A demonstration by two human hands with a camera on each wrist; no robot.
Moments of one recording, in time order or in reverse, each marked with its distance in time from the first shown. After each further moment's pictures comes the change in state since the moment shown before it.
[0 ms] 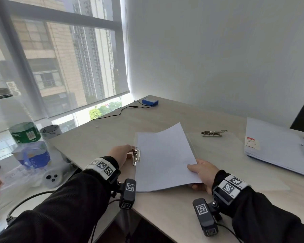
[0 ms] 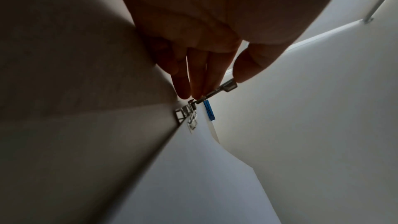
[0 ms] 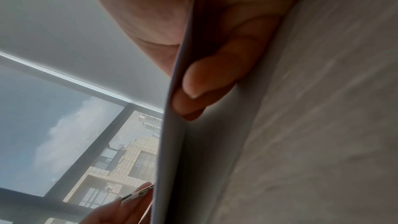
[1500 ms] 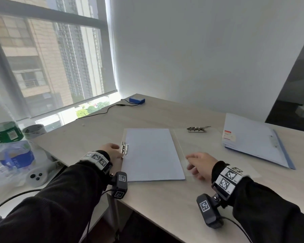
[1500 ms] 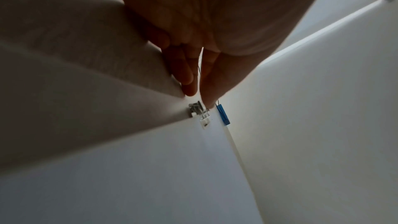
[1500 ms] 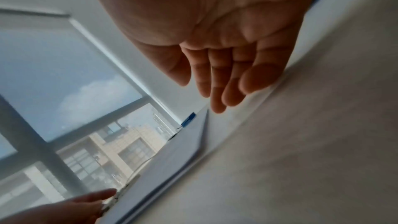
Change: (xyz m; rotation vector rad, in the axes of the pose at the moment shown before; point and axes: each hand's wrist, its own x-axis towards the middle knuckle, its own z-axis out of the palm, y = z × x) left_hand -0.010 0.002 0.006 0.548 0.051 0.002; right_hand -0.026 0.001 -0.053 -0.365 0.144 -0.037
